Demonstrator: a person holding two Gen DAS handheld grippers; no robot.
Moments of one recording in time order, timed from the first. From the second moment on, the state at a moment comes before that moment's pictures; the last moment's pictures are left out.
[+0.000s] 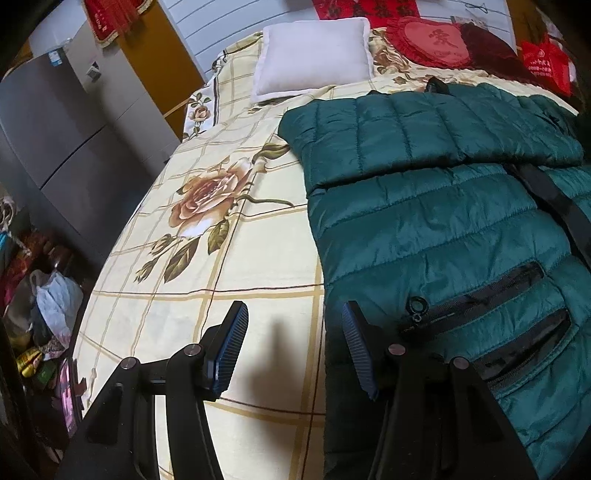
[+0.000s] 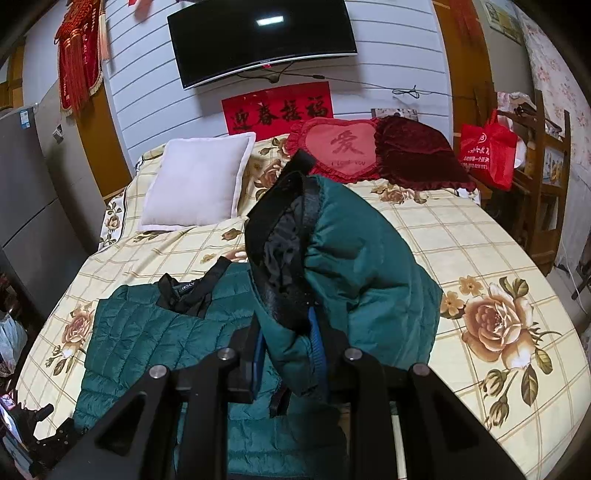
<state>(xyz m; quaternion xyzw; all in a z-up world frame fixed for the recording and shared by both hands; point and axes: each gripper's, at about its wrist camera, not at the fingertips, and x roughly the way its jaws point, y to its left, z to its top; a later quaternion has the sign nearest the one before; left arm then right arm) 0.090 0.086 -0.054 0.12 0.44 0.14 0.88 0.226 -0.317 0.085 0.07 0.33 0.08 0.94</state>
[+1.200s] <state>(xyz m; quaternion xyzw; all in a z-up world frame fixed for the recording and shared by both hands) 0.091 0.079 -0.065 0.15 0.45 0.13 0.87 0.233 -0.302 0.071 0.05 0.34 0.09 0.93</state>
